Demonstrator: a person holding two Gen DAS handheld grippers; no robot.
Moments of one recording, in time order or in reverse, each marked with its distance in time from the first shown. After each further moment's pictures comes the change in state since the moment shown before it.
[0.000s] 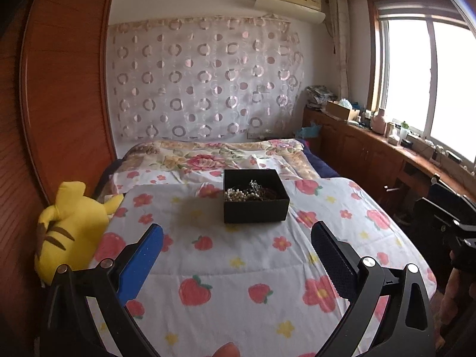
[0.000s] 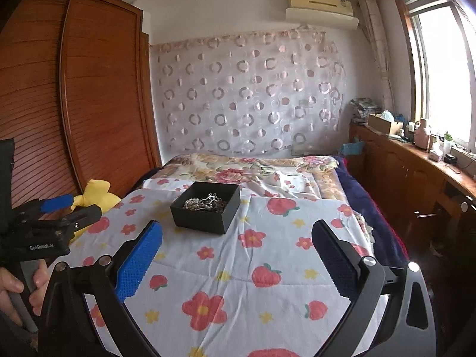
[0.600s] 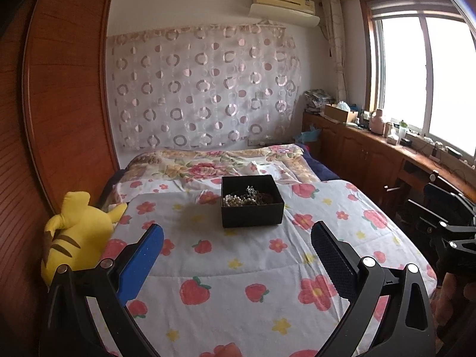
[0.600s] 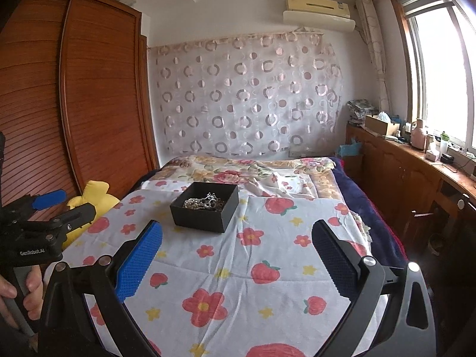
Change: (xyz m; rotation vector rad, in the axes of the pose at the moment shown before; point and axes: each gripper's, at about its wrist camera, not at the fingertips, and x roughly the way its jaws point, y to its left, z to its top) left arm -0.019 -0.006 0.002 0.020 -0.034 0.002; right arm -0.010 0.002 -0.004 0.005 -0.005 -0.014
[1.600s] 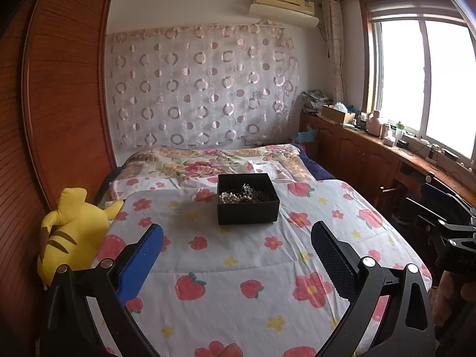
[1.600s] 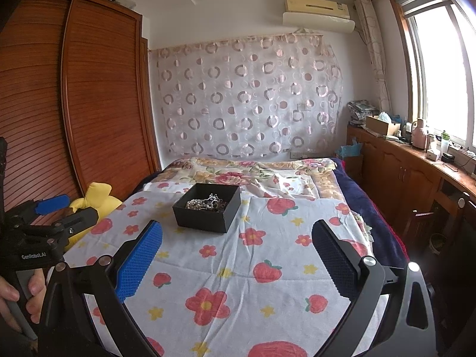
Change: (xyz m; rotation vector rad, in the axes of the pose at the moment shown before) left arm 0.001 -0.001 0.001 -0.003 0.004 -0.005; right arm -0.005 -0.002 0.002 0.005 -0.003 0.005
